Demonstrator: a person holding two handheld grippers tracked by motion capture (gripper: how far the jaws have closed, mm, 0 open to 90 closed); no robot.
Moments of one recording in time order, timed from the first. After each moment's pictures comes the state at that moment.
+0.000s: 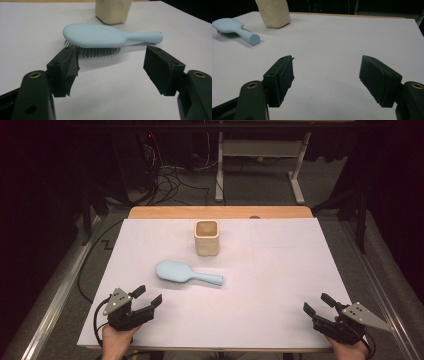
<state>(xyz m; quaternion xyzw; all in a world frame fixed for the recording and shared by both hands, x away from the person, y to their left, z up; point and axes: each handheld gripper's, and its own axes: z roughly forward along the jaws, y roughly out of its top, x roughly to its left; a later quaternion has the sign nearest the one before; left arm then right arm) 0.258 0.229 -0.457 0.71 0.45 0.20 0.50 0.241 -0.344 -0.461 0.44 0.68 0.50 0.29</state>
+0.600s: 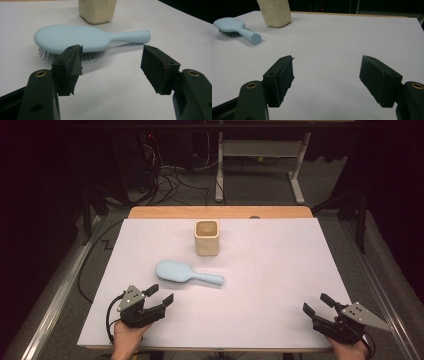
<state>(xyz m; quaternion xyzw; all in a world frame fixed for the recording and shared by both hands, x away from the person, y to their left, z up) 0.268 0.202 -0.456 0.73 0.42 0.18 0.51 0.242 -0.344 -0.461 0.44 0.69 0.50 0.28</state>
